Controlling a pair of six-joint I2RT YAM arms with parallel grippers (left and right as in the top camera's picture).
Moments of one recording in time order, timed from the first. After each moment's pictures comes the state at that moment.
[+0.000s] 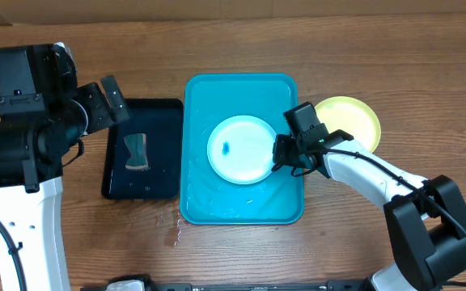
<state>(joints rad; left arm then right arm) 0.08 1.36 1.80 -1.34 -0.02 -0.29 0.46 1.74 0.97 -0.38 -0.13 0.62</state>
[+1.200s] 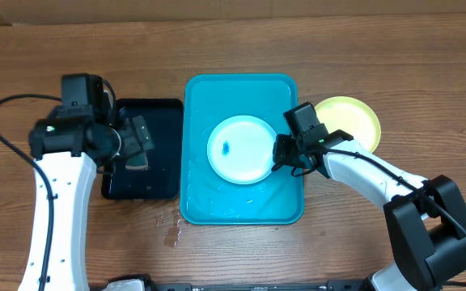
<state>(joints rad) 0.08 1.39 1.29 -1.13 0.02 -0.31 0.46 1.74 0.97 -0.38 -0.12 0.62</state>
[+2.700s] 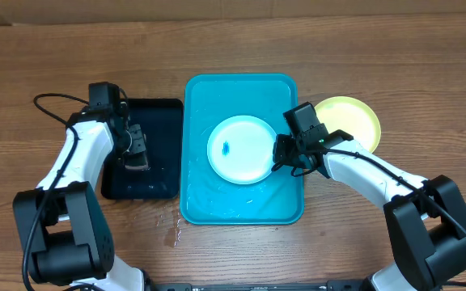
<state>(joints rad) 0.14 1.76 1.13 -0.73 -0.05 -0.15 0.46 1.74 0.97 -0.38 -0.12 0.62</state>
